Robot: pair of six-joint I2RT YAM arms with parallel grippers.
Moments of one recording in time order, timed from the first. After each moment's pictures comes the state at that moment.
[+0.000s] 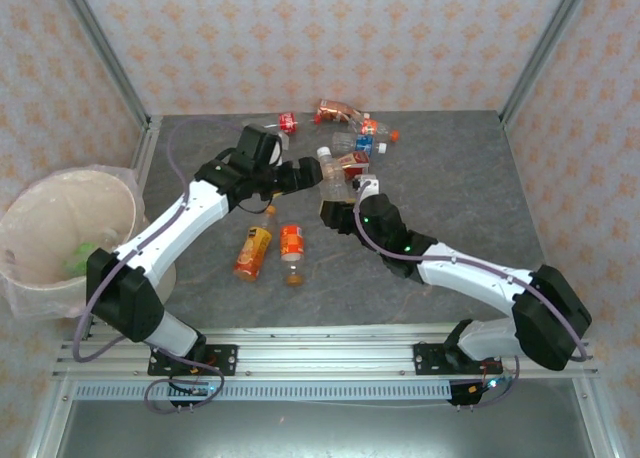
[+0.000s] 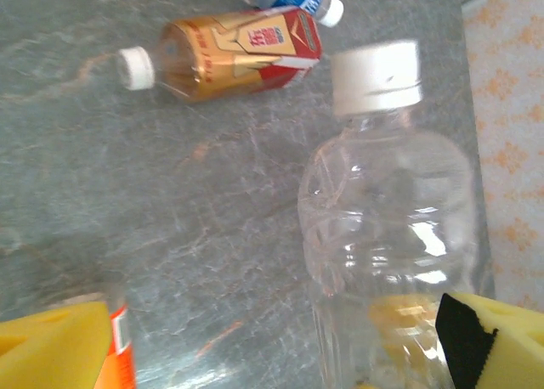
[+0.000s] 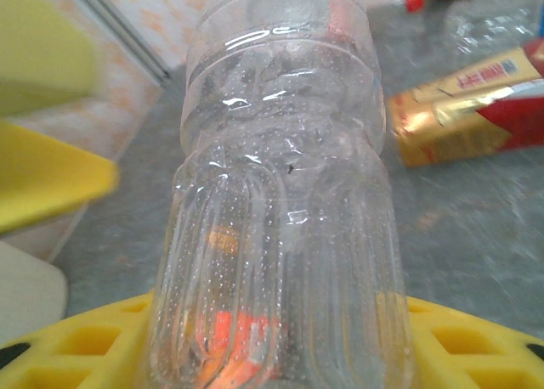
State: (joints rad) left arm -0.45 1.52 1.37 -0.63 0.23 -0.70; right arm 0.80 1.30 0.75 0.20 0.15 0.58
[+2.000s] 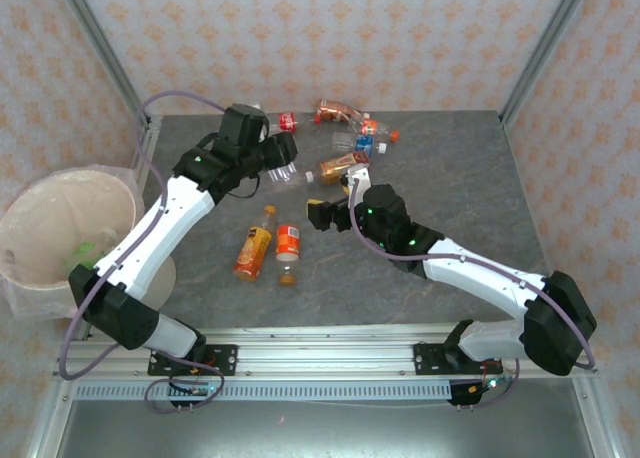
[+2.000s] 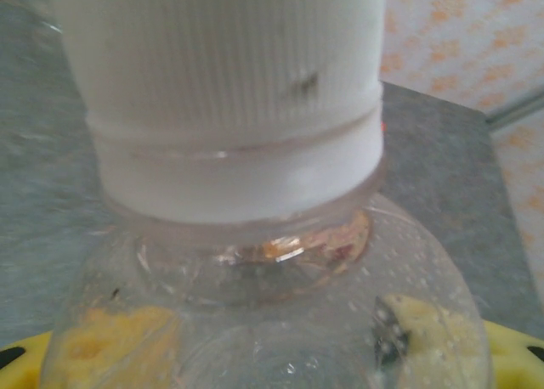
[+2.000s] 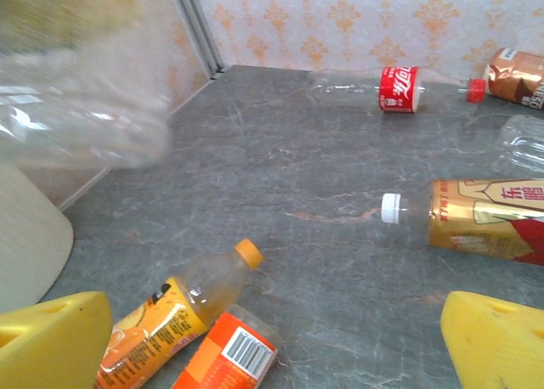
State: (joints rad) left arm -0.44 1.45 1.56 -0.75 -0.12 -0.63; right arm 0.79 1.27 0.84 0.12 0.07 0.28
